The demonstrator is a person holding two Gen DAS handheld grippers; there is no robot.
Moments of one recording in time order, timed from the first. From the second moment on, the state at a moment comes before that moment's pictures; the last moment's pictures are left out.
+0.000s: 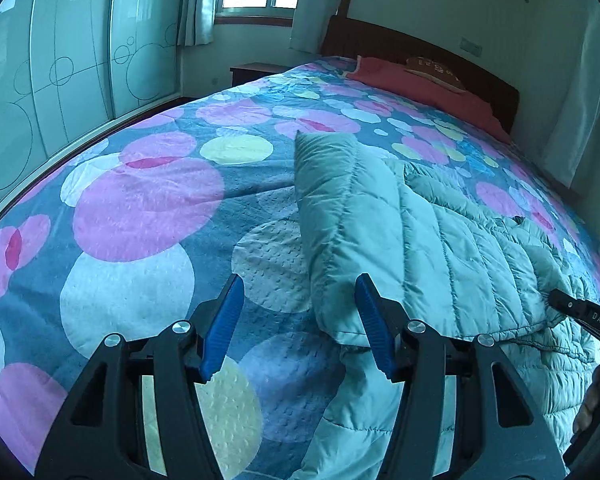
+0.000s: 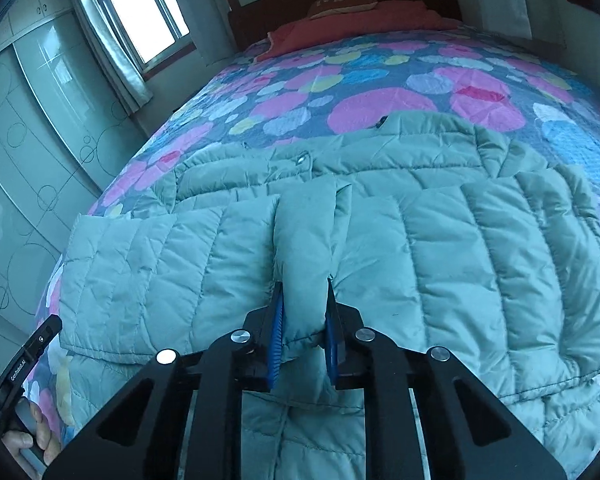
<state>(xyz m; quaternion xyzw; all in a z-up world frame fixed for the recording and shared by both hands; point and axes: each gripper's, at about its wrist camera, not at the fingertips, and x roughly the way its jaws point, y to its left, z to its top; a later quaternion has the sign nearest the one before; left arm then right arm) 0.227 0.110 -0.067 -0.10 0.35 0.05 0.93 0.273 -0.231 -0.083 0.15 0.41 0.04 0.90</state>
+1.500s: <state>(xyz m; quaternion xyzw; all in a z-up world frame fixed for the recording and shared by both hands) 0.363 0.043 -0.097 -0.04 0.44 0.02 0.89 0.325 -0.330 -0.108 0.13 0.44 -0.06 0.89</state>
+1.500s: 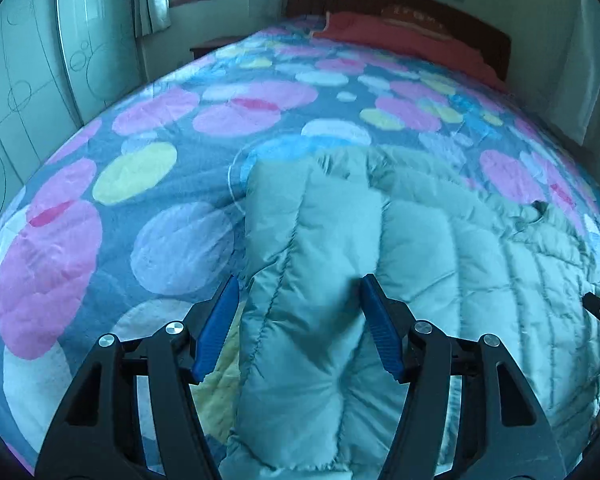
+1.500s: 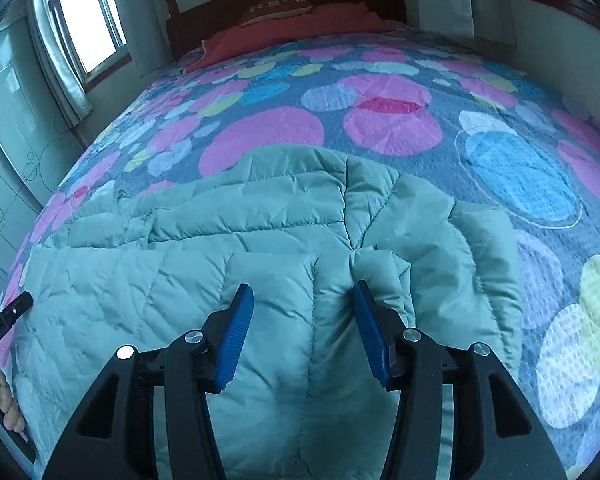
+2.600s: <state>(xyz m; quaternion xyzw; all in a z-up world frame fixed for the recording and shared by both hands) 0.124 0.156 -0.081 -0.19 0.43 0.09 0.88 0.063 -0.386 -0.099 0.21 0.45 -0.11 0.86</state>
